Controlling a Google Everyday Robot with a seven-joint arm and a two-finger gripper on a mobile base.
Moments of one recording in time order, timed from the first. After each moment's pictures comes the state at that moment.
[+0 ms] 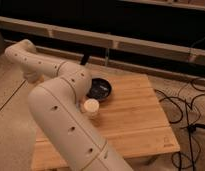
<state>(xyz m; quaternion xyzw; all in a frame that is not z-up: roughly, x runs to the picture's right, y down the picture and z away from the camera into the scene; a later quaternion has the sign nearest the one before) -0.343 0.021 0.843 -0.32 0.08 0.26 0.91</state>
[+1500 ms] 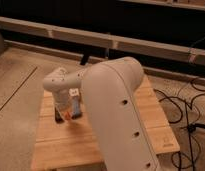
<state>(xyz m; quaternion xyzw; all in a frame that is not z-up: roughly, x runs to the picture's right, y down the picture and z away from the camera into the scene) -0.185 0.156 0.827 -0.34 0.21 0.45 0.80</state>
